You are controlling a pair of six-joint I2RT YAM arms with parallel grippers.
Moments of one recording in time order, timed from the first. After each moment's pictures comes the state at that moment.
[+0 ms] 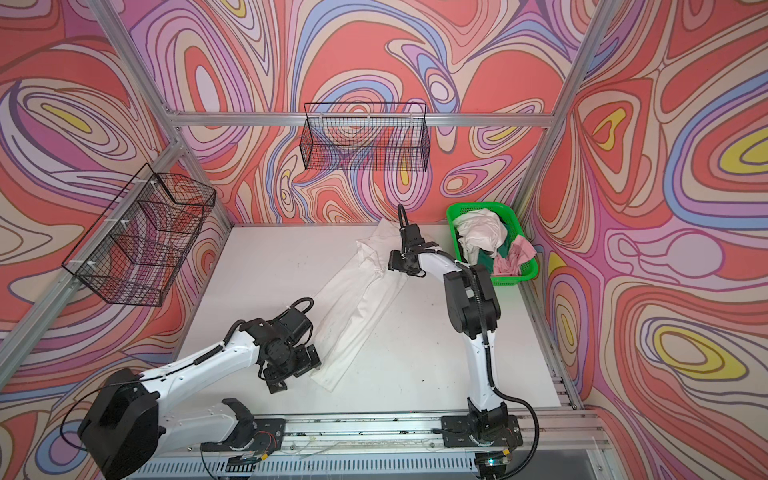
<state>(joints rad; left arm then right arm) -0.59 1.20 0.74 -0.98 0.12 -1.15 0.31 2.16 1.64 -0.44 -0.15 0.41</state>
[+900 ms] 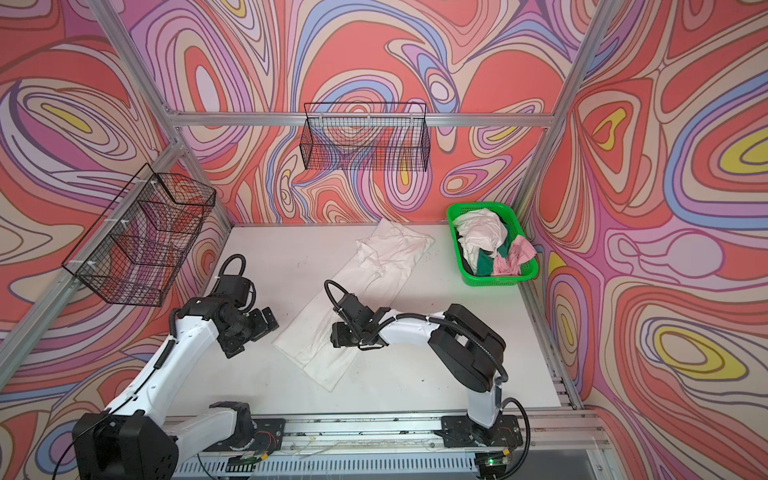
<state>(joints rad) -0.05 1.14 0.91 -1.09 0.00 -0.68 0.96 1.87 1.11 -0.21 -0.13 0.79</state>
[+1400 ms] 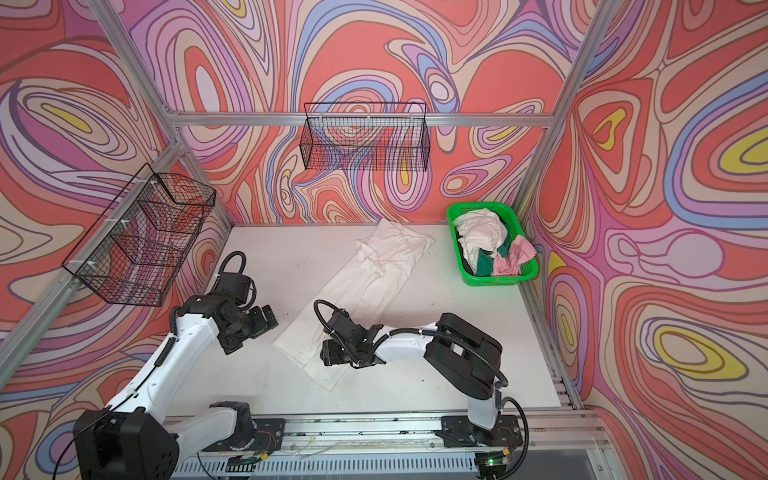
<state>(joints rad) -0.05 1.16 0.92 -1.07 -0.02 -0.65 1.06 1.85 1.02 -0.08 -0.11 0.85</state>
